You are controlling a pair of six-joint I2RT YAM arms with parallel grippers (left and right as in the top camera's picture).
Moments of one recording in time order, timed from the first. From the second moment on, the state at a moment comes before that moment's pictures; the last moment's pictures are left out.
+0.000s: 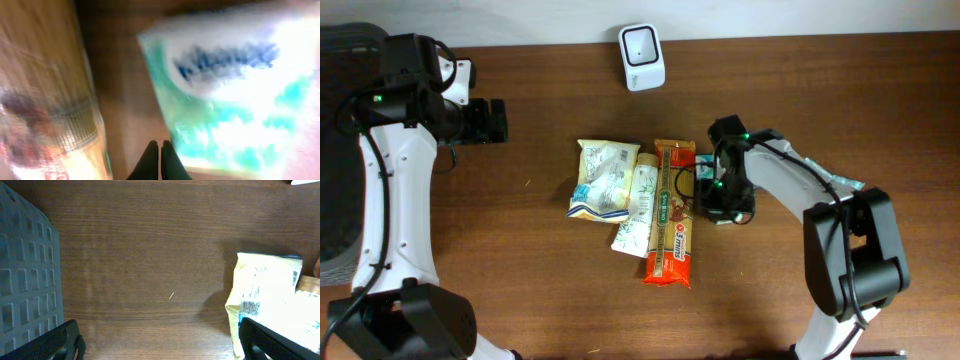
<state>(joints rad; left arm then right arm) 0.14 1.75 1.76 -1.12 0.08 0.08 0.27 1.94 1.29 -1.00 -0.22 0.33</state>
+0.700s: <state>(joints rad) 0.14 1.75 1.76 -1.11 0.08 0.08 0.03 1.85 1.13 -0.85 -0.38 0.08</state>
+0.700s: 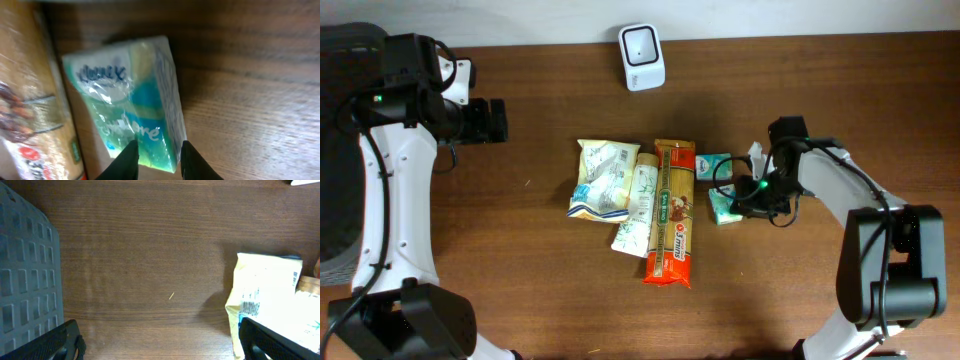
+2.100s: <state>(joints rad) 0.14 1.75 1.76 -1.11 0.08 0.08 -0.13 1.53 1.08 -0.71 -1.49 0.15</state>
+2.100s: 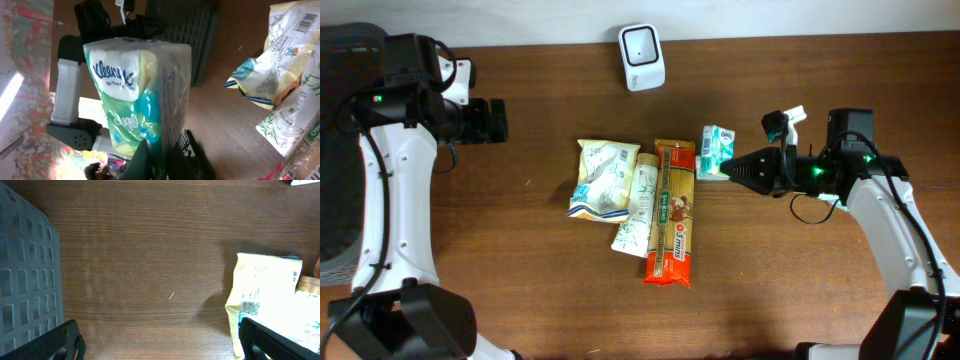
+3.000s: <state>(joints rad) 0.14 1.74 1.76 -1.12 0.08 0.08 0.46 2.37 2.35 -0.42 0.56 -0.18</state>
